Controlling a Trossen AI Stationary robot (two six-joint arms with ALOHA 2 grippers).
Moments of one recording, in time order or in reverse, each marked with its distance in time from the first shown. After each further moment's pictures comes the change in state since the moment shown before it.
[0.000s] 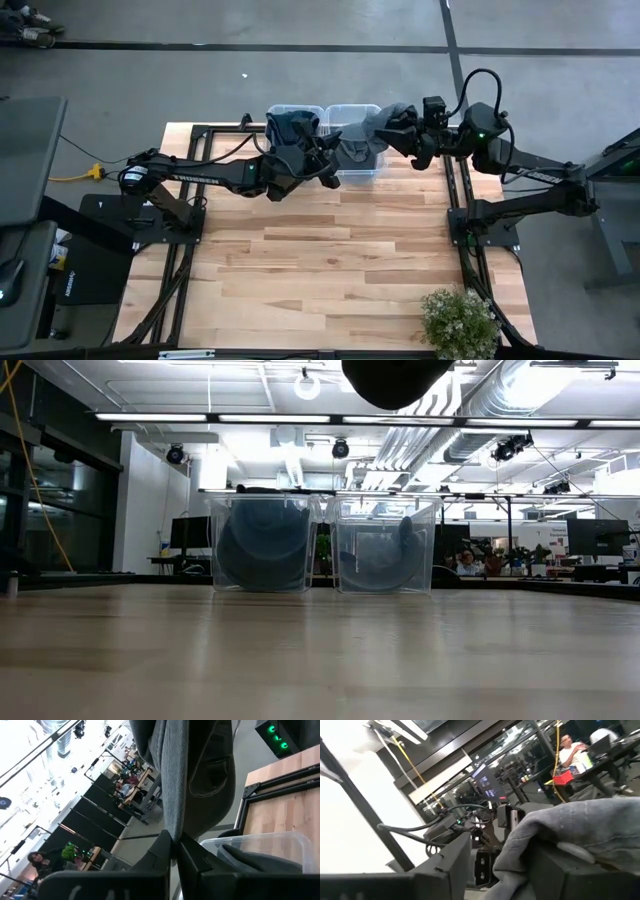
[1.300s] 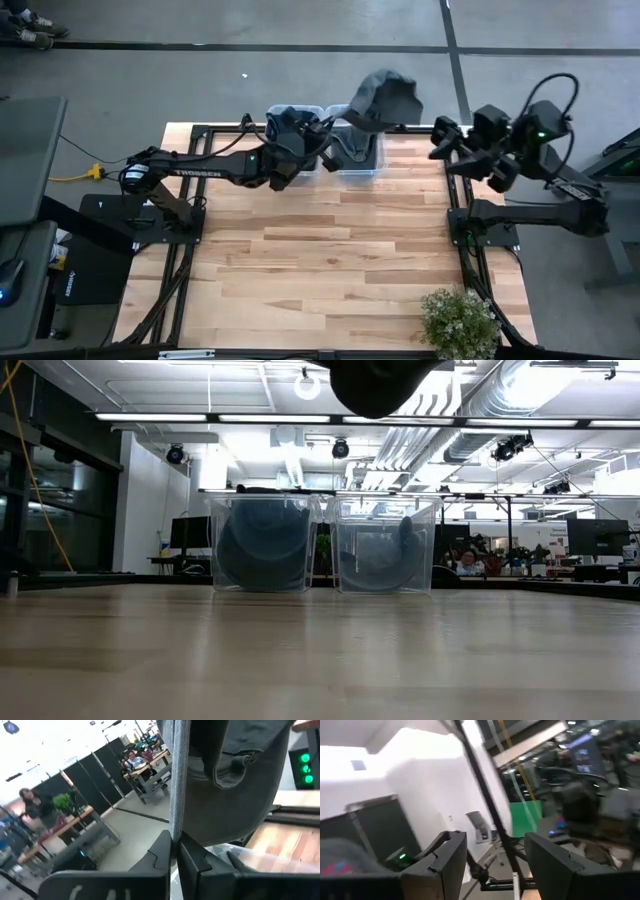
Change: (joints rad) left arm 0.068 0.001 0.000 0.002 -0.081 -0.347; right arm -0.145 -0.234 0.000 -0.083 -0.625 0.046
